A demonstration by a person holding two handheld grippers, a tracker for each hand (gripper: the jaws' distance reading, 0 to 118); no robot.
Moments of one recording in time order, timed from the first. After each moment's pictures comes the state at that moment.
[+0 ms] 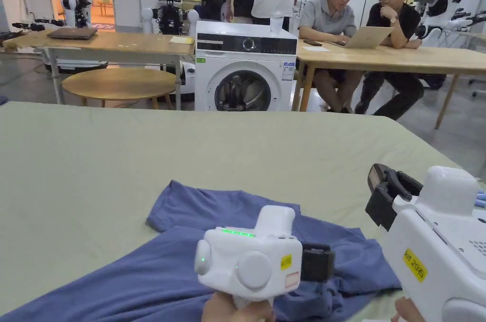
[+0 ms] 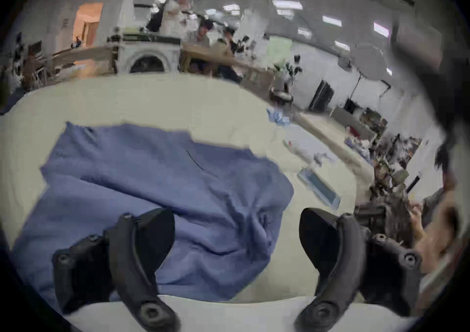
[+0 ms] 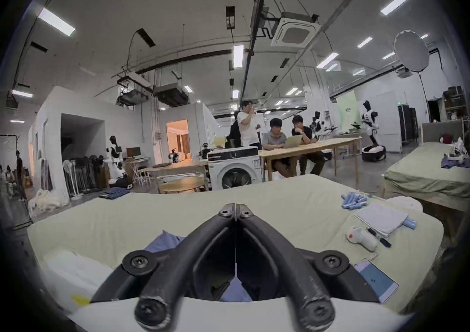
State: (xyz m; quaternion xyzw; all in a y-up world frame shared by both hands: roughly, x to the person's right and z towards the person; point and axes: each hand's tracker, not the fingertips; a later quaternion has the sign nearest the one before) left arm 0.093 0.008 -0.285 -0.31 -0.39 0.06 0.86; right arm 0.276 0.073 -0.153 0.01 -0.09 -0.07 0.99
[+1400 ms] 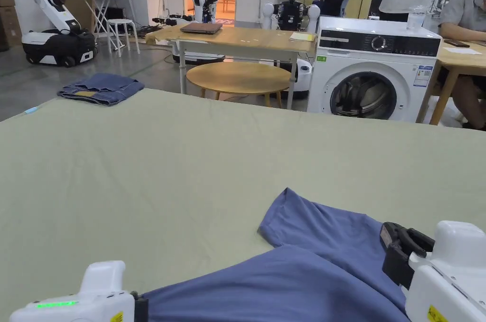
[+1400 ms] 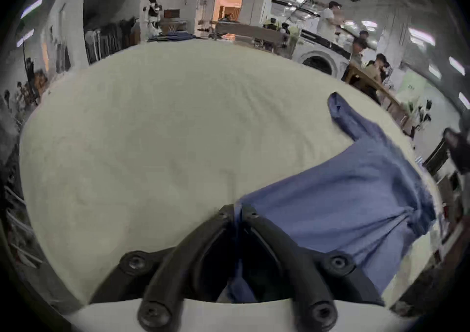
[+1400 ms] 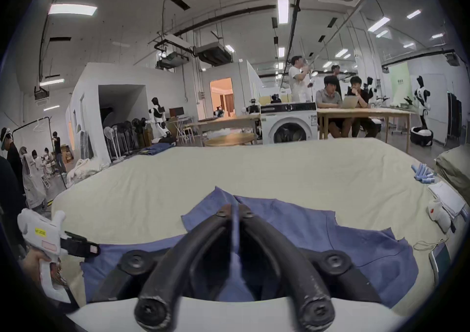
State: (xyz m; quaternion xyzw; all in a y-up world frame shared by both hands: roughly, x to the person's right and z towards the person) left arm -0.225 -0.076 -0.283 -0.39 0.00 0.13 0.91; right arm 0.193 0.002 -0.295 -0.14 0.07 -0.07 0.99
